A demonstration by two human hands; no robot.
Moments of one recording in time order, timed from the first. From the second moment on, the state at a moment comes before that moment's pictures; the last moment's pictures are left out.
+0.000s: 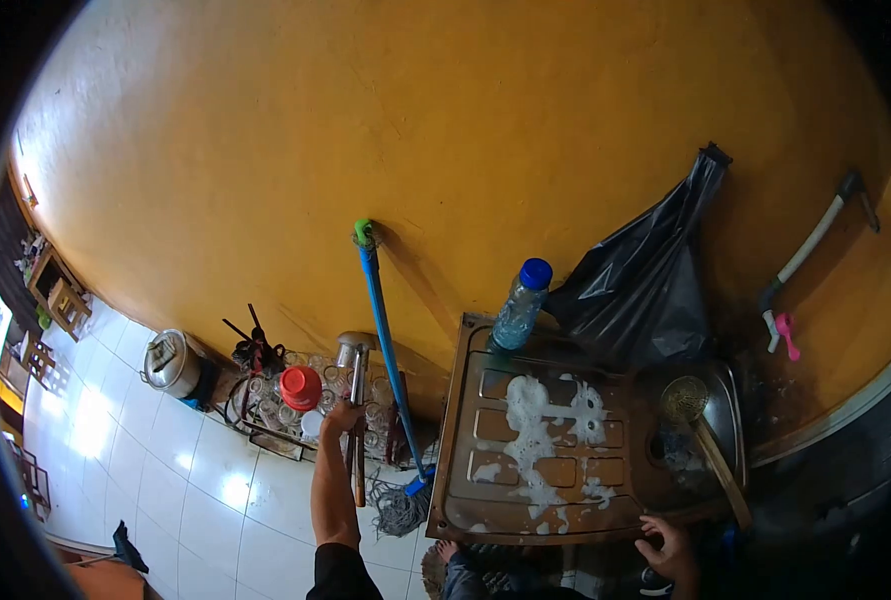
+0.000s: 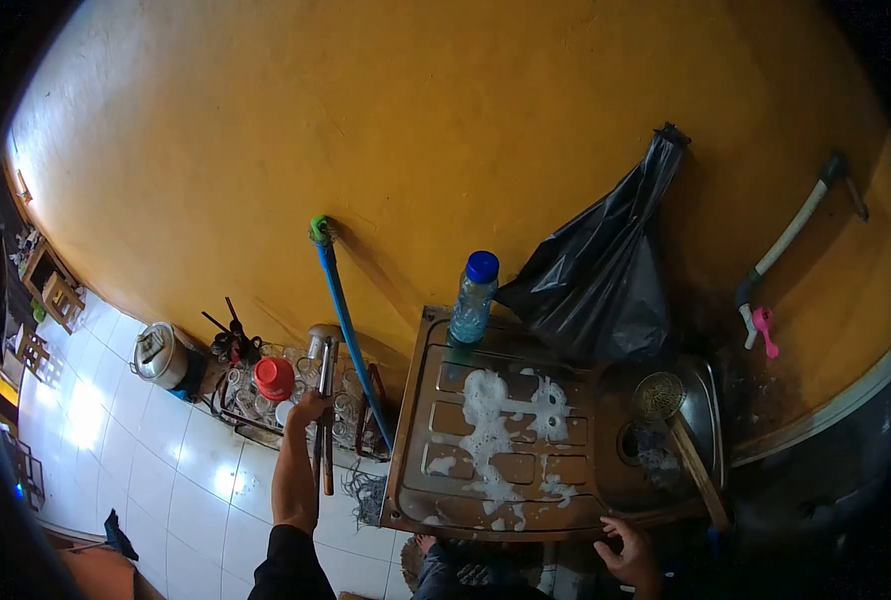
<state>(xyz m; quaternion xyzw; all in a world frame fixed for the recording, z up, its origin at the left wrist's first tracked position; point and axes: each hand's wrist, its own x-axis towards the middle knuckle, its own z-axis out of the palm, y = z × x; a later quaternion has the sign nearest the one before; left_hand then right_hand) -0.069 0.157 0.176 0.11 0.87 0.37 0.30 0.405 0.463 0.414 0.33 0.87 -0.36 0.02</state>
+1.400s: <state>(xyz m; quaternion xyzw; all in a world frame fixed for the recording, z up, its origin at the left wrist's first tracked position) 0.149 0.300 0.360 0.28 0.65 0.70 0.11 0.521 0.651 0.363 0.52 0.84 0.07 -0.09</state>
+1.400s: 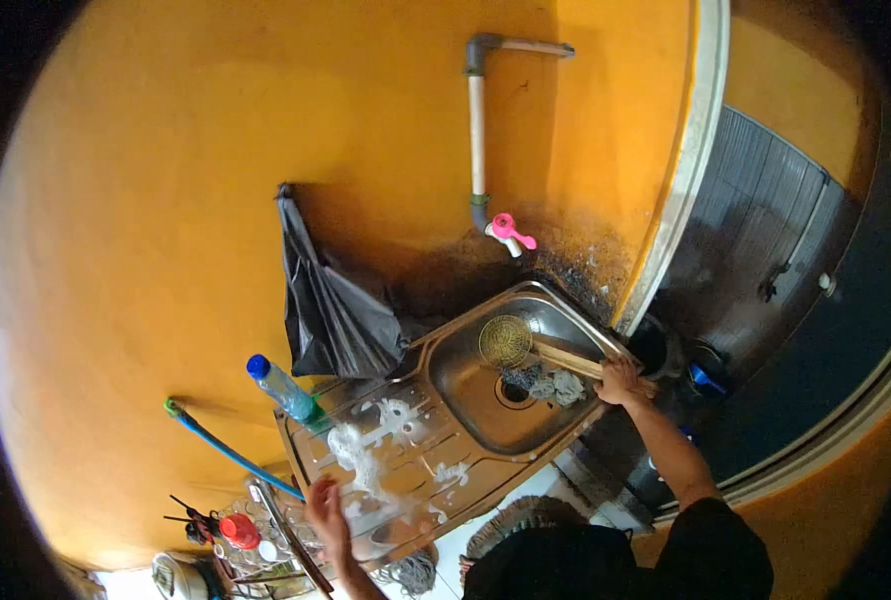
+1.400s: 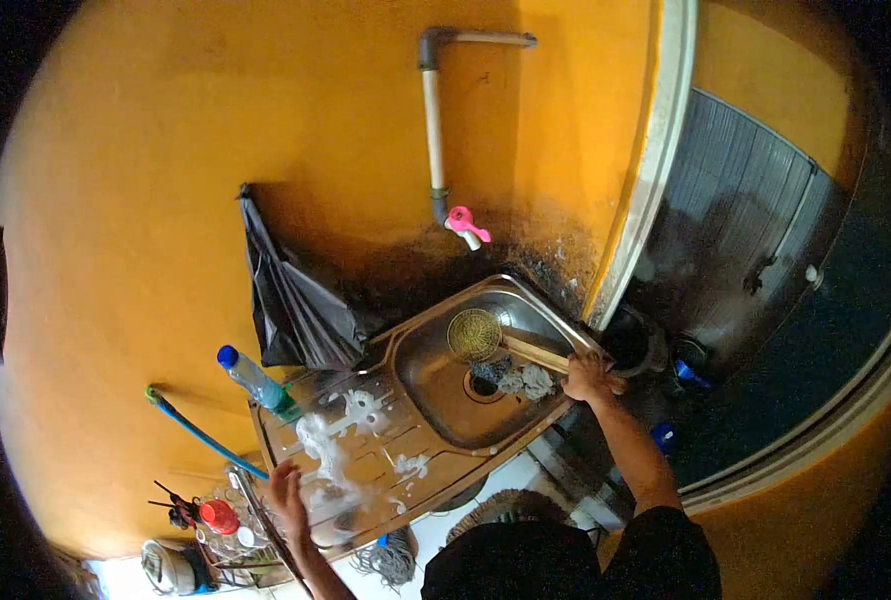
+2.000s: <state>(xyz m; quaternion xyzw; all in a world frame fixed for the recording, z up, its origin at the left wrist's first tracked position) 0.266 0.657 0.558 0.72 0.63 0.23 -0.20 0.550 0.737 0.381 0.38 0.90 -0.10 -0.22</state>
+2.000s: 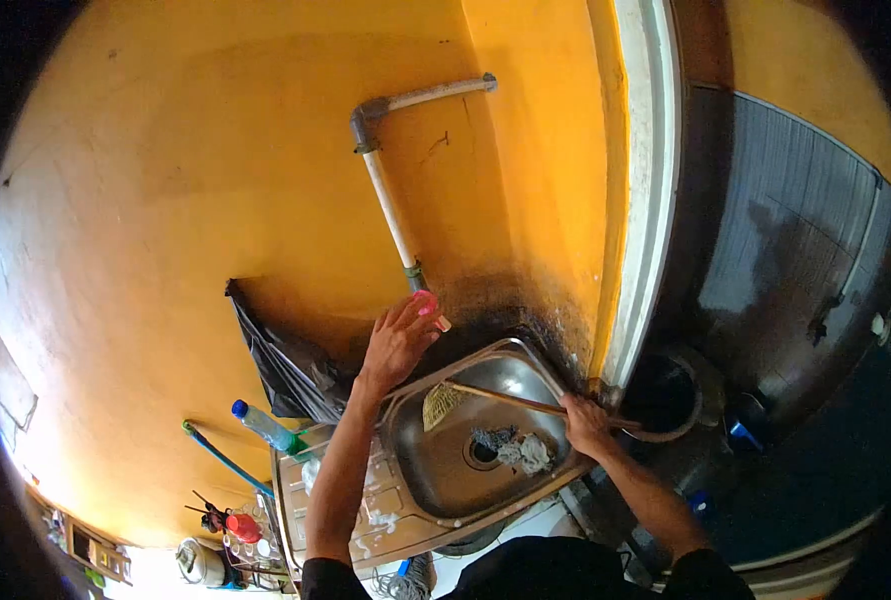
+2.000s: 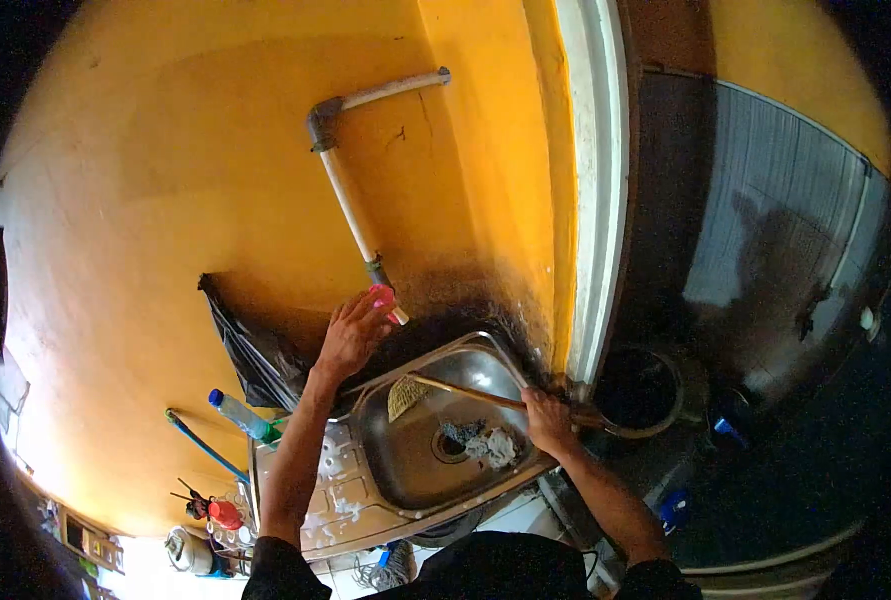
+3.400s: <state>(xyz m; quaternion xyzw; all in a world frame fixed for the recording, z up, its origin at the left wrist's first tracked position) 0.255 0.633 0.358 0.49 0.79 0.35 0.07 0.333 0.752 0.487 0.05 0.99 0.14 -0.01</state>
